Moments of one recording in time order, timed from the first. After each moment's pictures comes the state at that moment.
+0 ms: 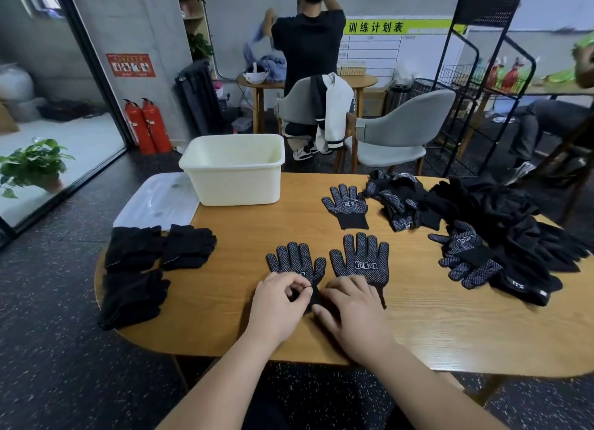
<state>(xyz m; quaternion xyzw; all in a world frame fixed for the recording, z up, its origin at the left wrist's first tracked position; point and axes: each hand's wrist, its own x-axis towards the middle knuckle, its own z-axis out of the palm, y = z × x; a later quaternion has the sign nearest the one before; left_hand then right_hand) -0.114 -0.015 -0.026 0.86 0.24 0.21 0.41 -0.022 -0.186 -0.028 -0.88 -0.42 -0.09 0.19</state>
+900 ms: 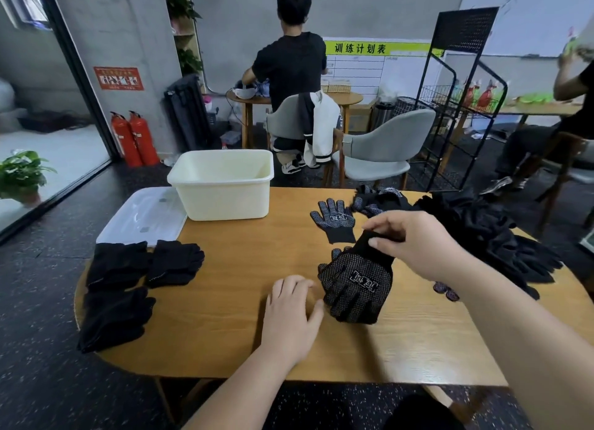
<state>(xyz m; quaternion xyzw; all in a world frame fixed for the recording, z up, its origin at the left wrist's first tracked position) -0.090 -0.049 -0.019 0.94 0.18 0.18 0.23 0.072 -0.240 0.151 -0.87 -0.37 0.05 0.34</state>
